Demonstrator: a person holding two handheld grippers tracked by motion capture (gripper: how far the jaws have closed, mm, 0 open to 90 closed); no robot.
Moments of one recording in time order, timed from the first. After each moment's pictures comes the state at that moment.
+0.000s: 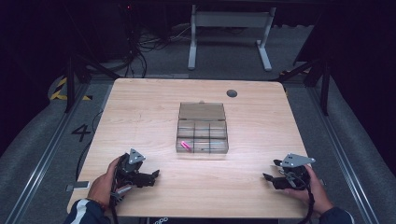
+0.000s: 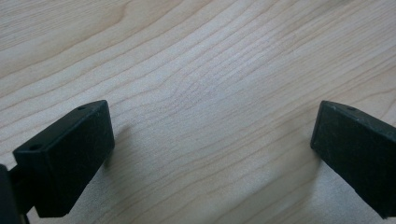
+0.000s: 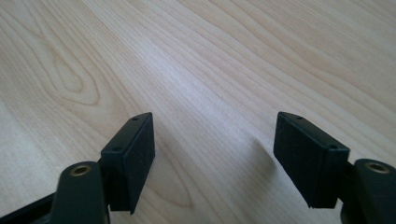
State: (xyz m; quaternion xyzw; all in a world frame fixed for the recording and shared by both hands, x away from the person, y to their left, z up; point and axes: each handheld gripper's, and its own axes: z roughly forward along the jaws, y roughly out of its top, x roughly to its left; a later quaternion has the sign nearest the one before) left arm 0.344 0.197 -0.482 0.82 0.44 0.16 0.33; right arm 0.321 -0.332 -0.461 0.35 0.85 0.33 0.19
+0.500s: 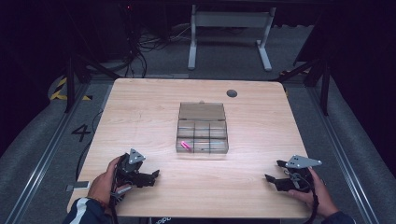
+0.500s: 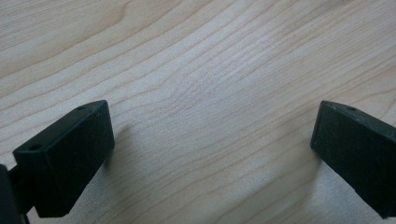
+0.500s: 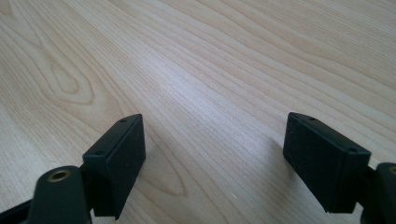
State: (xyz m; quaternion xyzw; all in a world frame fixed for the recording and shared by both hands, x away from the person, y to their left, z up) left arm 0.344 0.197 -0.482 0.82 0.44 0.16 0.33; right arm 0.319 -0.344 -0.469 0.38 0.83 0.36 0.18
